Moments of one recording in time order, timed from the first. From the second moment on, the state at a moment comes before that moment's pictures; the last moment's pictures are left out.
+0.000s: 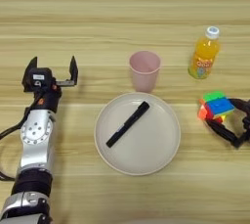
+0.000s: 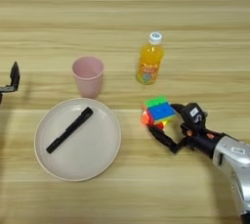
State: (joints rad) left arm -0.23 0.18 0.19 0.53 -0.12 -0.51 -0.13; right arm 0.04 -0.53 -0.05 0.10 0.29 0.10 0.79
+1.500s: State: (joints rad) left arm -0.23 0.18 0.19 0.54 -0.12 -0.52 -0.13; right arm 0.02 -0.50 -0.06 0.12 0.32 0.11 0.79
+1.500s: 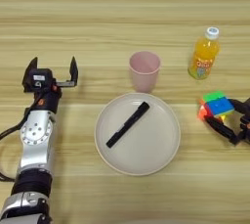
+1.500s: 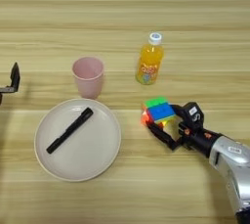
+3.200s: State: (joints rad) left arm -0.25 0.18 0.19 0.57 -0.10 -0.53 -0.13; right arm -0.01 -0.50 -0.07 -0.18 0.36 0.20 0.77
